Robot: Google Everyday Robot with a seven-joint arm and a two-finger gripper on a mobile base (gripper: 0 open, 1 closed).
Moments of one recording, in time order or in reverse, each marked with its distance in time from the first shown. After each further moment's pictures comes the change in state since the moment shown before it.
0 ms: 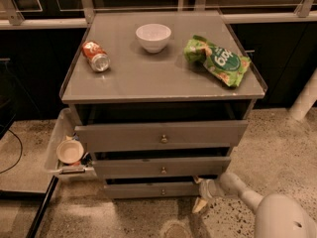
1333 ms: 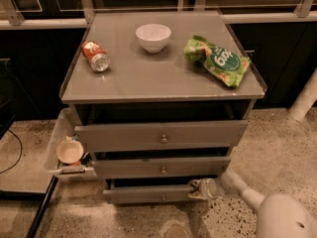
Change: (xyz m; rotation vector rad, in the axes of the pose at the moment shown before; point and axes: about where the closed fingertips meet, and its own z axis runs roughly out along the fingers) arm -0.004 -0.001 -0.004 0.000 -0.004 -0.002
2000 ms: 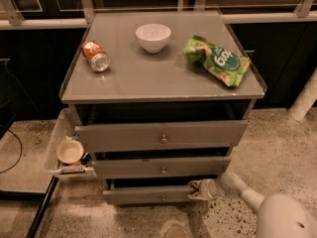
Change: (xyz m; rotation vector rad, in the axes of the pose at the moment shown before) arm 0.000 0.000 0.000 0.000 0.000 0.000
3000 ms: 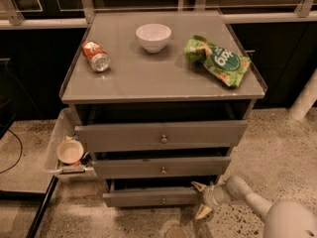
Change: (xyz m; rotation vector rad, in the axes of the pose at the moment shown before) arm 0.005 0.037 -0.015 -0.064 -0.049 0.012
